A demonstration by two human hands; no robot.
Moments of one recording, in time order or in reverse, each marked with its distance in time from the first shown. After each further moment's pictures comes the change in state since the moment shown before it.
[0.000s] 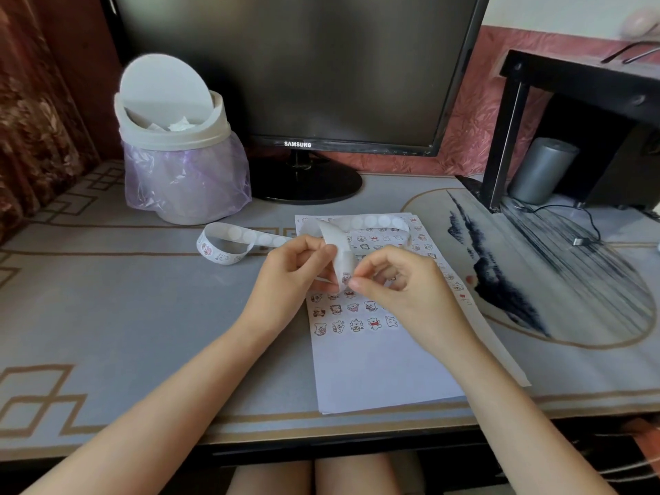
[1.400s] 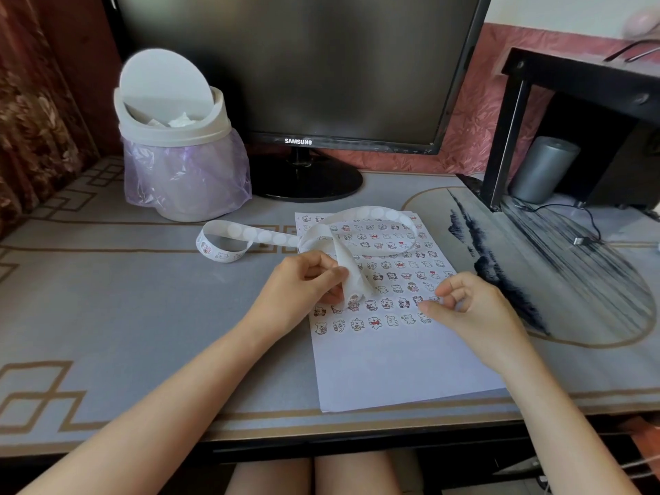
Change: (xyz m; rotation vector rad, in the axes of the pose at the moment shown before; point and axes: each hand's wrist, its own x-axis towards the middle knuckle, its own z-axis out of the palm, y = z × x) left_hand 0.001 -0.009 0.000 0.213 -0.080 -0.167; right_hand -0.024 0.047 -0.055 -0.288 0.174 0.323
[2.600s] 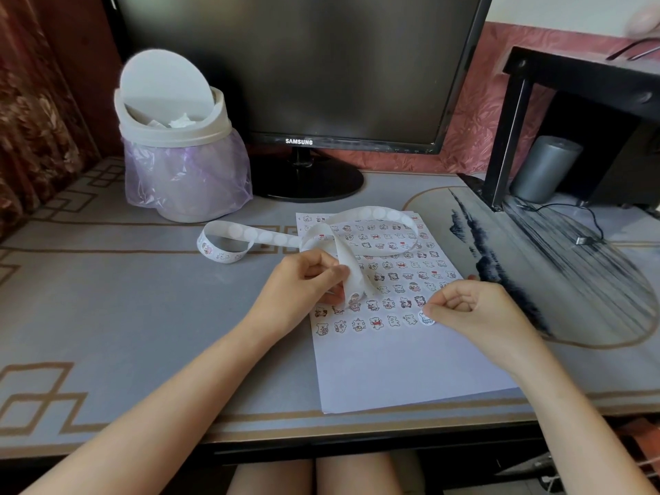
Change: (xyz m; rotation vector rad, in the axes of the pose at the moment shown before) left_hand -0.003 0.005 0.001 -0.060 0.002 0.002; right_hand -0.002 -0.007 -0.005 0.106 -0.105 0.003
